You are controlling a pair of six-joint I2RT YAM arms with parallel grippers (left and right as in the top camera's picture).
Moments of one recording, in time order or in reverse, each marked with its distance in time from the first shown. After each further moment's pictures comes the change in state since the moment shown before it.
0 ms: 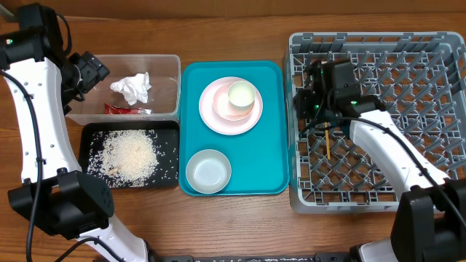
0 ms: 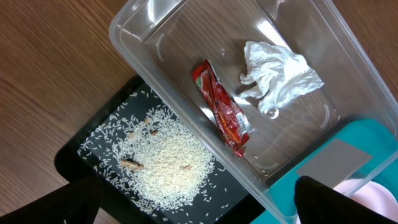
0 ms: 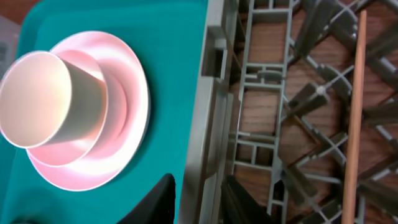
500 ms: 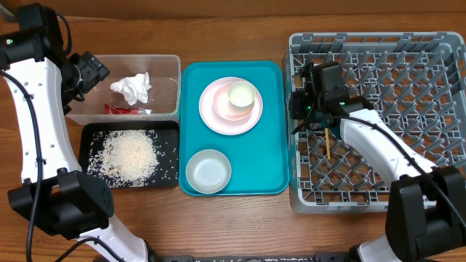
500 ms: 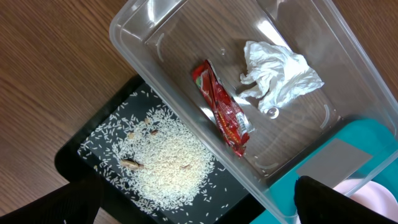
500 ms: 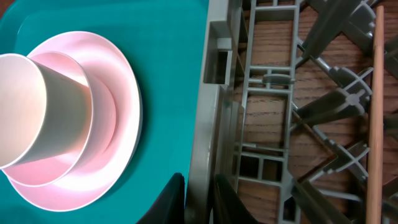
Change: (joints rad) left arm 0.000 0.000 0.000 0.000 0.000 0.000; right arm 0.035 0.061 -0.011 0.074 0.050 0.030
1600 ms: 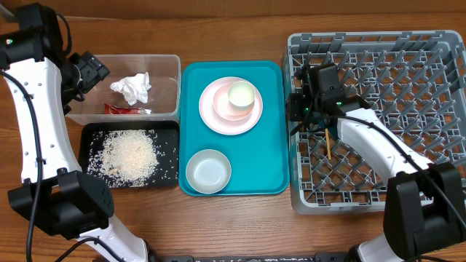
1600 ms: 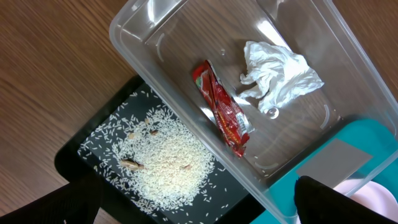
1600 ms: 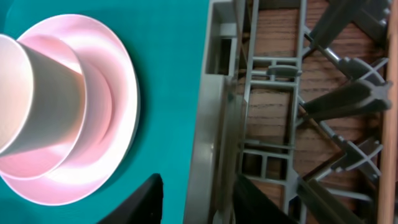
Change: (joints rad) left arm 0.000 0.000 0.000 0.000 0.000 0.000; right arm 0.010 0.016 0.004 -0.020 0.005 -0.012
